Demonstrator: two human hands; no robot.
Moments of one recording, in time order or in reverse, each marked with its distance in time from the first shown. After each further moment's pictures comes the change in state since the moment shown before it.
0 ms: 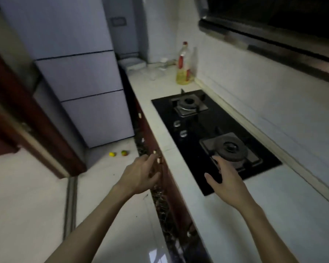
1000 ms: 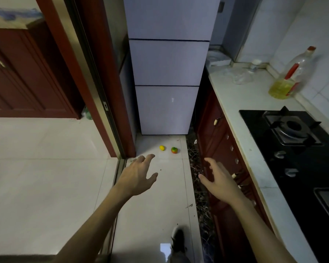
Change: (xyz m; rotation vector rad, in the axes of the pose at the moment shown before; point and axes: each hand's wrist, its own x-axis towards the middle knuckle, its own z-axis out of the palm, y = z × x) left_hand -0.068 -0.360 -0.074 -0.064 0.089 -0.443; right_hand 0.168 -0.244 0.298 -0.069 -0.372 -0.199
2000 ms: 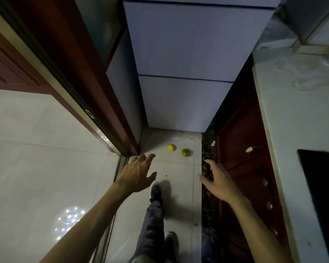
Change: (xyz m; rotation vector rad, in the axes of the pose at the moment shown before) left_hand 0.339 -0.106 0.059 0.073 -0.225 -0.100; right_hand 0.384 0.066 0.044 -0.028 -0.315 0.078
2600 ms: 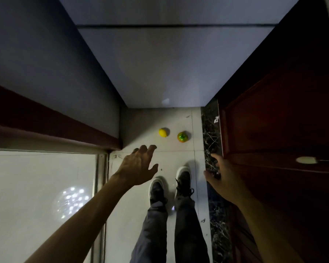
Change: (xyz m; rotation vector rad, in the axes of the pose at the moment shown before) left_hand 0.275 -0.094 0.154 0.016 -0.263 0.056; right_hand 0.228 0.111 0.105 0.059 -0.030 0.259
